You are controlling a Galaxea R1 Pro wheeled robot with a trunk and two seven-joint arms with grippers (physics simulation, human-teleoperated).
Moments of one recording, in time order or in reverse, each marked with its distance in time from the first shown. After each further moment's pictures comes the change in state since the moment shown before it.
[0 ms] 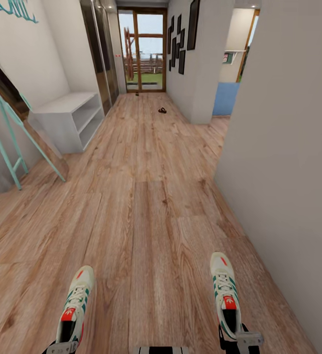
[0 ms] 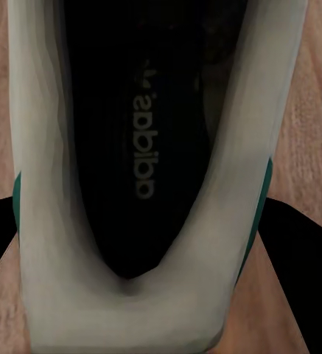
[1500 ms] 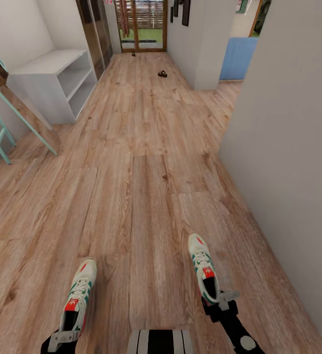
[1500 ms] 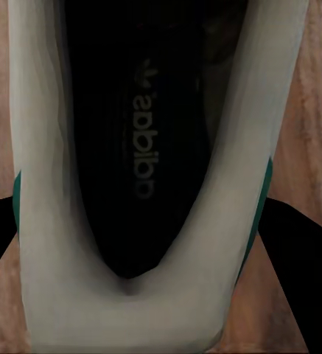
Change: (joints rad) left arm -0.048 0.012 -0.002 -0.004 -0.039 0.042 -0.004; right arm -0.002 -0.003 0.001 -0.443 0.008 0.485 0.296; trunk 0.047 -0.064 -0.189
